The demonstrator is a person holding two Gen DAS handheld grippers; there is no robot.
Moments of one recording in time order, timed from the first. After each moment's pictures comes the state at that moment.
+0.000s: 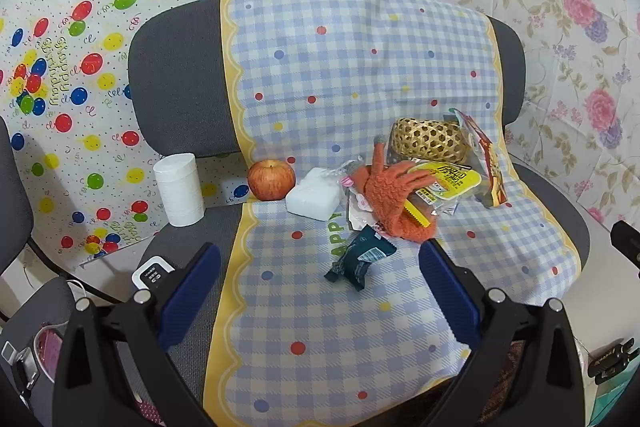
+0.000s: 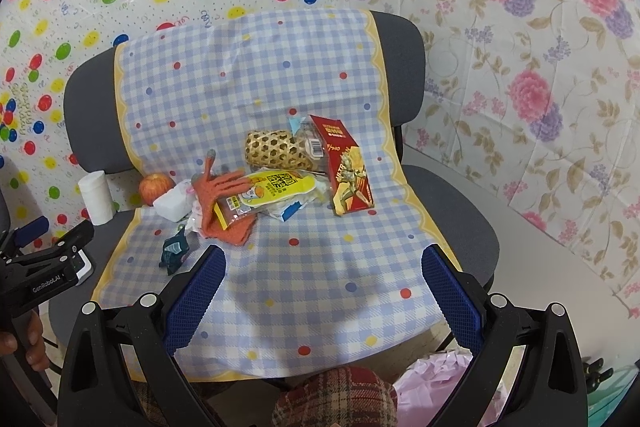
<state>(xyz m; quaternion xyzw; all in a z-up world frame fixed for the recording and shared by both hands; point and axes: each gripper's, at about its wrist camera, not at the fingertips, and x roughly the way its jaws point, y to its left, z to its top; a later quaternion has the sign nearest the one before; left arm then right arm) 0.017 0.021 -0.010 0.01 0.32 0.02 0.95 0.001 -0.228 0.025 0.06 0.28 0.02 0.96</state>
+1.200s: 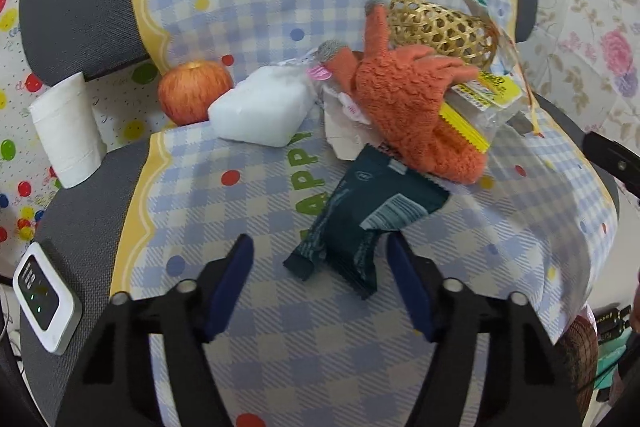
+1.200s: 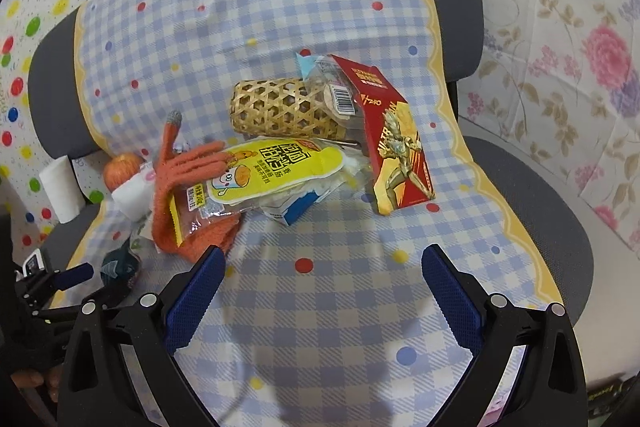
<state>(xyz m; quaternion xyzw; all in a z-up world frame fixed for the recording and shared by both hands) 0.126 0.022 -0.137 0.01 0.43 -0.06 0.90 0.135 -0.209 -0.070 0.03 0.33 0.05 0.94</state>
